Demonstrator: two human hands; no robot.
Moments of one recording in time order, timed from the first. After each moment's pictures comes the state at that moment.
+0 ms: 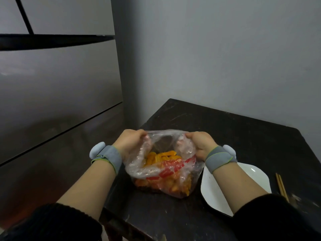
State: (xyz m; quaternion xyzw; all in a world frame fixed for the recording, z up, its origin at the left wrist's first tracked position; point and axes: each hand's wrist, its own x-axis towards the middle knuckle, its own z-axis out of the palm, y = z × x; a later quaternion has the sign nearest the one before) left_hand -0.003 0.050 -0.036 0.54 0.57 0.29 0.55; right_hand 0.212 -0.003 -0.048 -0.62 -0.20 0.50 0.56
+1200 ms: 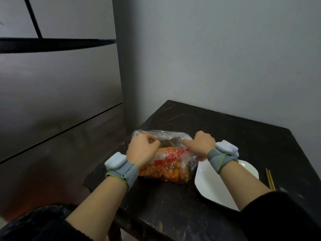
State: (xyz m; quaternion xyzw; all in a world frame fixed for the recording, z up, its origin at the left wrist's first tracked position) left_hand 0.025 -0.017 -0.038 0.72 0.57 0.30 0.28; right_hand 0.214 -0.042 -0.031 -0.85 -0.48 0.16 0.17
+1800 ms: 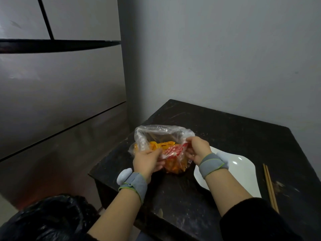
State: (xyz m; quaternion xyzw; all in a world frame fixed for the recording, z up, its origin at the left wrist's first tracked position) left_hand 0.033 -0.056 -0.082 0.39 0.55 0.41 0.61; right_hand 0.192 -0.061 -0.054 -0.67 -0.14 0.45 0.57
